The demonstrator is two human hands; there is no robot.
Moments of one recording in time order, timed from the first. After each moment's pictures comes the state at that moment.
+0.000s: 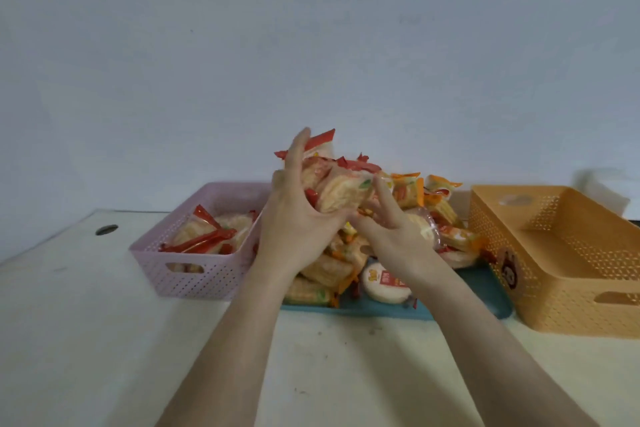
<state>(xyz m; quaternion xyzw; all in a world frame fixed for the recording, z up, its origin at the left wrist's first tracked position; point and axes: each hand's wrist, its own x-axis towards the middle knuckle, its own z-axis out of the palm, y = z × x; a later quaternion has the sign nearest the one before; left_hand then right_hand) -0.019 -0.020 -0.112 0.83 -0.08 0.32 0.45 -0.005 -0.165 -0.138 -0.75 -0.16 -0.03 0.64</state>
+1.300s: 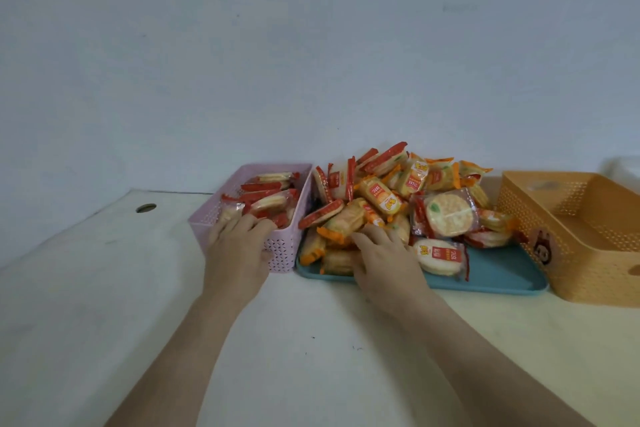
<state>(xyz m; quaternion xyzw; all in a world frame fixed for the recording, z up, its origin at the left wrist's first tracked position) -0.054 0.133 -0.191 0.96 -0.01 0.28 0.04 -0.028 -0.095 -0.202 -0.96 -0.18 -0.15 0.13</state>
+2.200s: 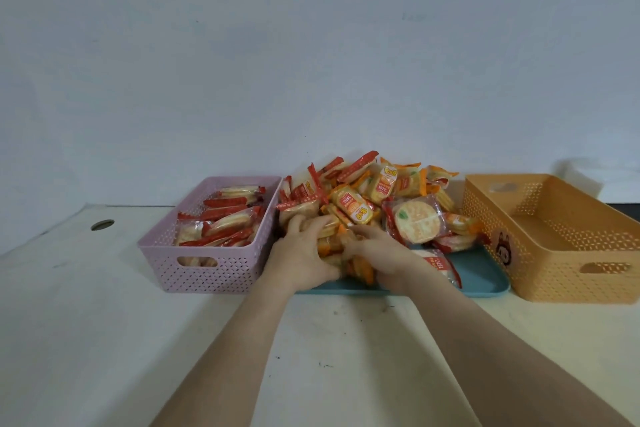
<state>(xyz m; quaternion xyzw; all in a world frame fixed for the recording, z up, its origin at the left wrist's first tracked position) 0.011 0.030 -0.193 0.96 -0.06 0.04 0.26 0.020 -0.134 -0.186 -0.74 -0.03 0.19 0.65</state>
